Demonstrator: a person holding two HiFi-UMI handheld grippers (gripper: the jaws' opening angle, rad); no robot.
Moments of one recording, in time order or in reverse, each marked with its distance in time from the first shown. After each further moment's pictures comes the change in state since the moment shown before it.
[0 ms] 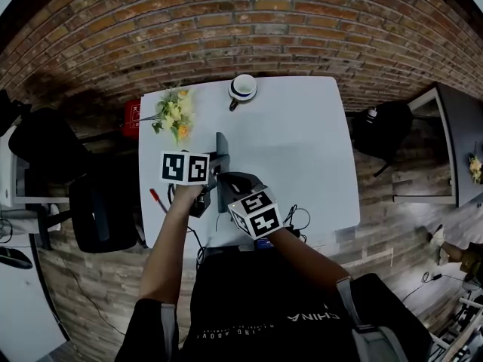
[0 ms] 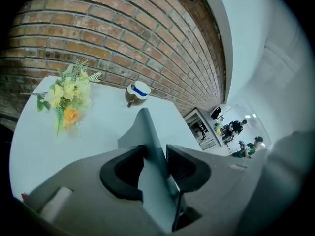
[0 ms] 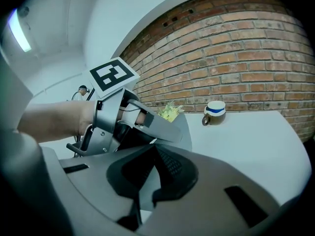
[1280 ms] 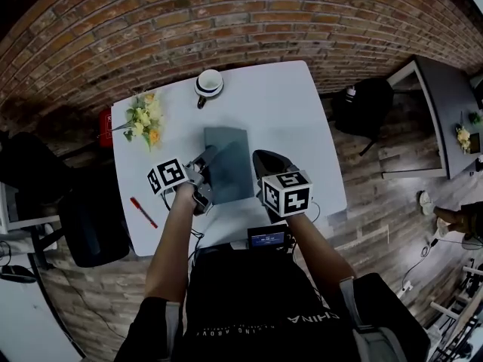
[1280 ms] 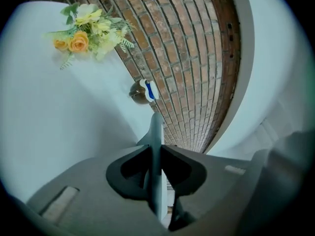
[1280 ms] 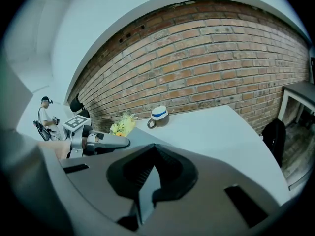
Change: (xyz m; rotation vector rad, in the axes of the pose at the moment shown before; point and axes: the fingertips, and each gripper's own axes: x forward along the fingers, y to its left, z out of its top) left arm 0.056 -0.012 0.003 -0.553 -0.297 -0.316; right arm -0.084 -0.149 -0.013 0.211 -0.077 -0.294
